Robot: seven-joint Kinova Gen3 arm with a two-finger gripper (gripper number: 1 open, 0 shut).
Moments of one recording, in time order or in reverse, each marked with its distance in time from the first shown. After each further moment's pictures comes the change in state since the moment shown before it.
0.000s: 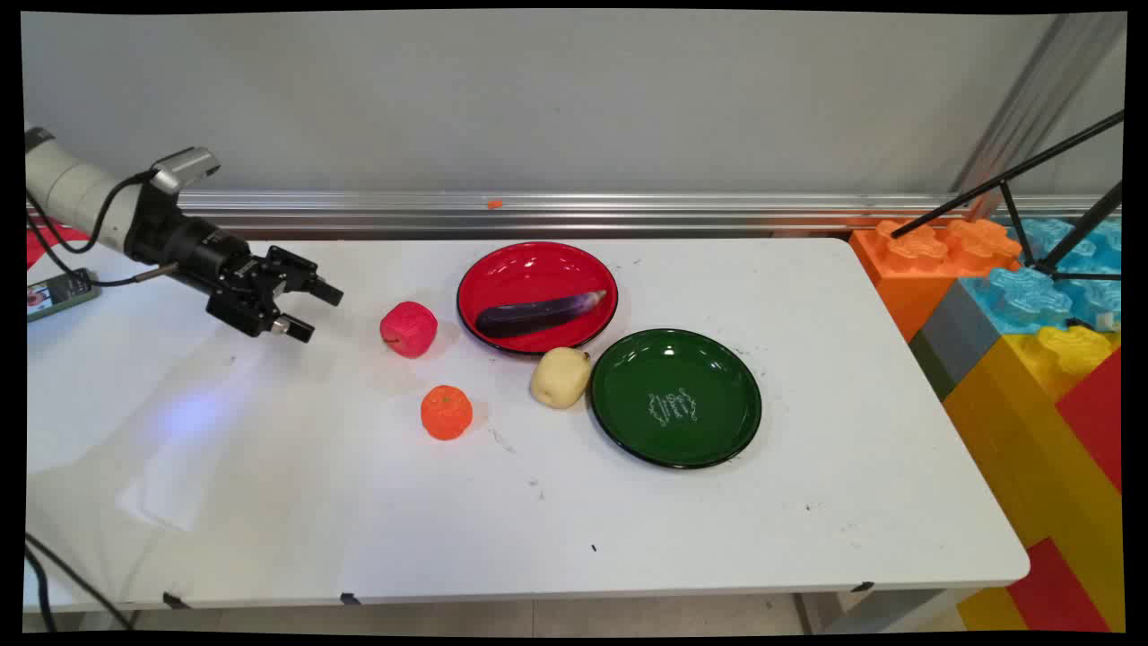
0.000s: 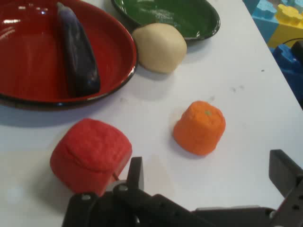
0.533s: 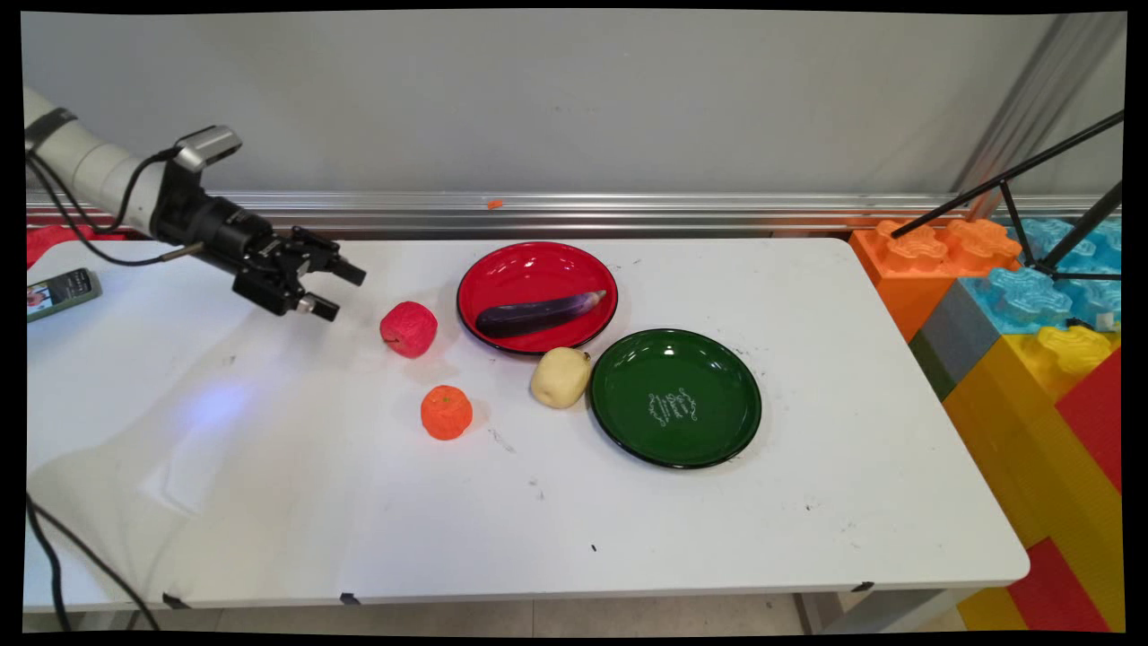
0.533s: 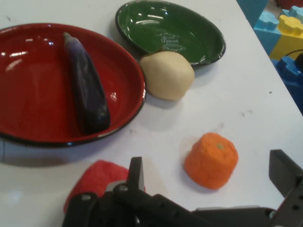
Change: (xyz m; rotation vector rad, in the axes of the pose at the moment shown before) arm 0.031 -0.012 0.014 0.001 0.021 0.023
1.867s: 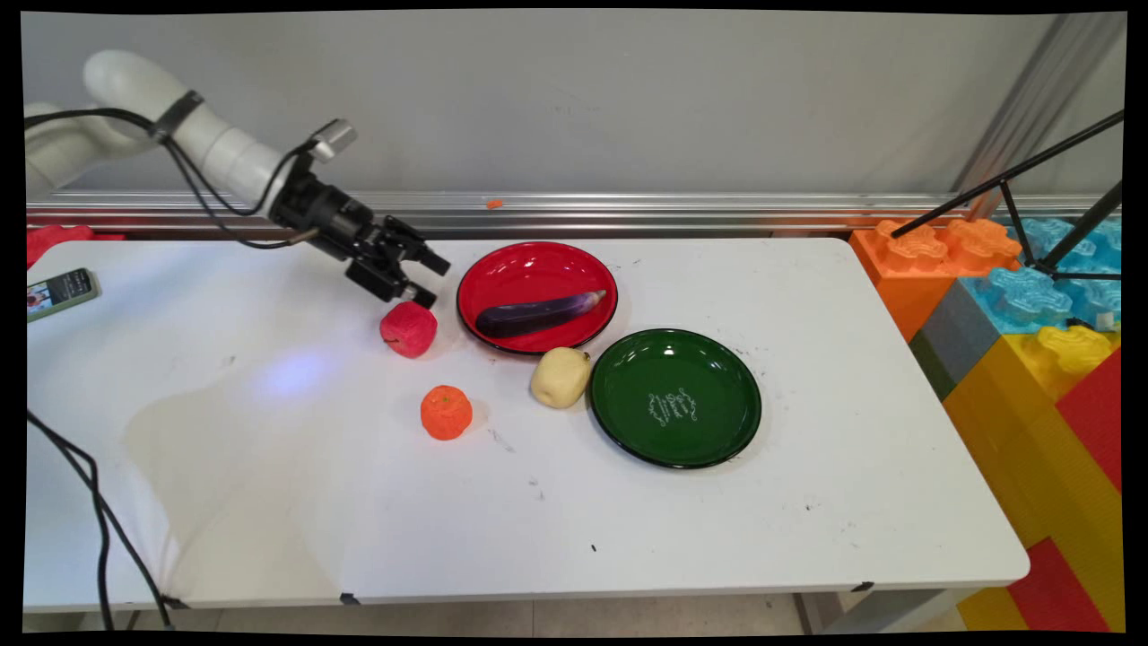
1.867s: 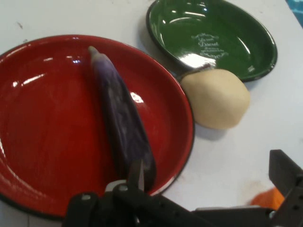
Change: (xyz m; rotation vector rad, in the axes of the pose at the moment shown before) arm 0.063 -0.050 0.090 0.026 -0.093 0.012
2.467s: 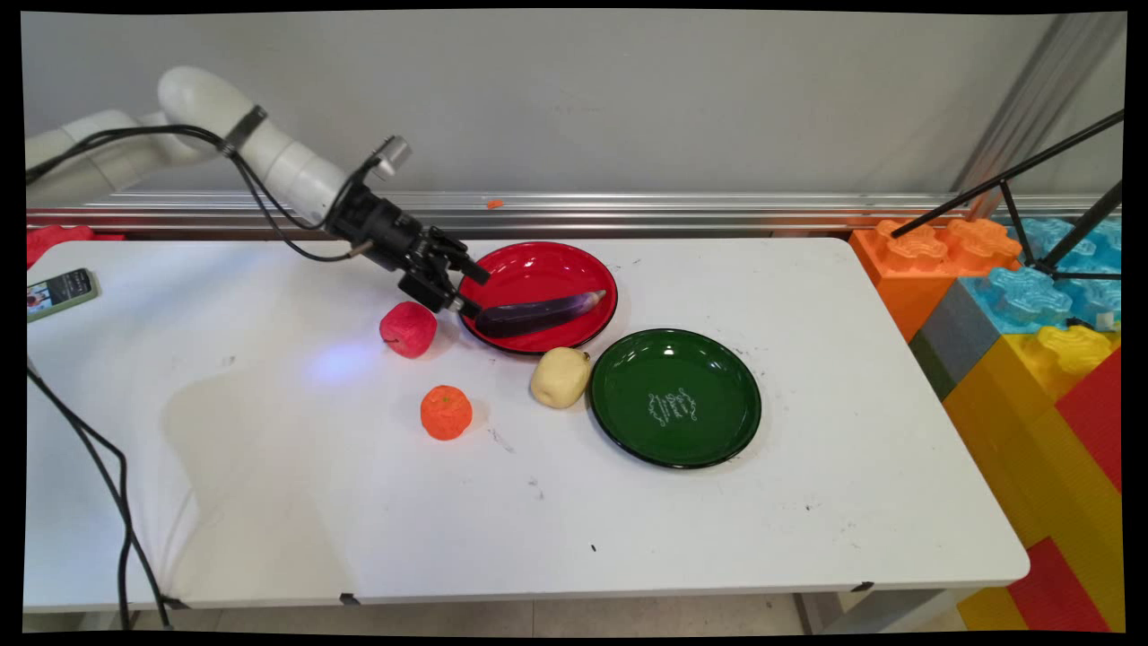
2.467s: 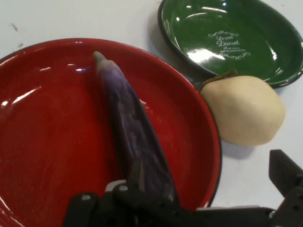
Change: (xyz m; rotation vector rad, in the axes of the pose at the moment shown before) arm 0.015 -0.017 0.053 0.005 -0.030 0.016
